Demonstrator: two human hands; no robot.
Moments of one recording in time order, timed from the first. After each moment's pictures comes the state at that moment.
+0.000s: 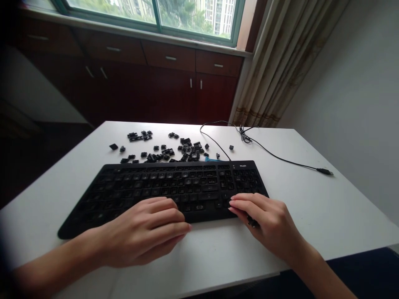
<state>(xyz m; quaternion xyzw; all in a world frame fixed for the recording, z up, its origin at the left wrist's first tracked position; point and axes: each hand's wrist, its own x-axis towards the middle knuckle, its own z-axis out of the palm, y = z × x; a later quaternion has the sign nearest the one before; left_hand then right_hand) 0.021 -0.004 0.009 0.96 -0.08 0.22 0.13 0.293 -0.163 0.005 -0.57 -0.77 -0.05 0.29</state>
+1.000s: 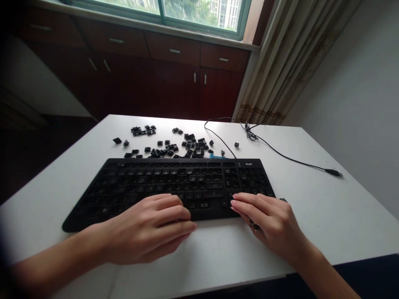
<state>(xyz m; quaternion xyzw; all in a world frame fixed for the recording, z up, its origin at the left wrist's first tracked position) 0.020 -0.004 0.011 0.97 -0.07 0.20 0.11 0.294 -0.160 -0.001 -0.55 -0.79 -0.08 0.25</state>
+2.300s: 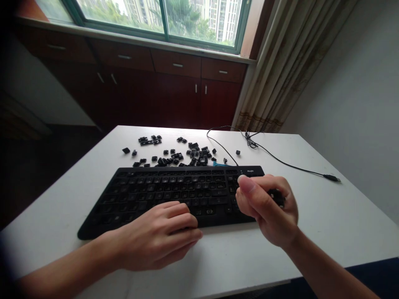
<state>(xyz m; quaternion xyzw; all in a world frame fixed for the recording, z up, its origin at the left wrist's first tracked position) 0.018 -0.004 0.009 0.97 -0.08 0.19 0.10 0.242 -0.107 0.053 -0.44 -0.57 0.35 0.60</state>
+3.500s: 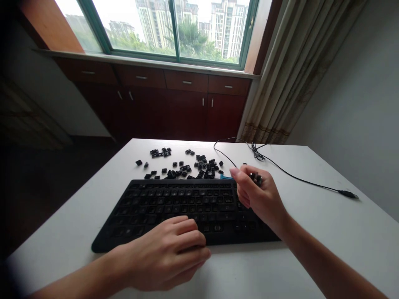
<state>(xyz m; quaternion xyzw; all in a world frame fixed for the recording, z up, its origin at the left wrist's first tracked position) 0.016 -0.005 0.014 0.98 -0.07 0.19 0.07 0.255 -0.065 0.053 -0.54 -0.49 0.37 0.58</state>
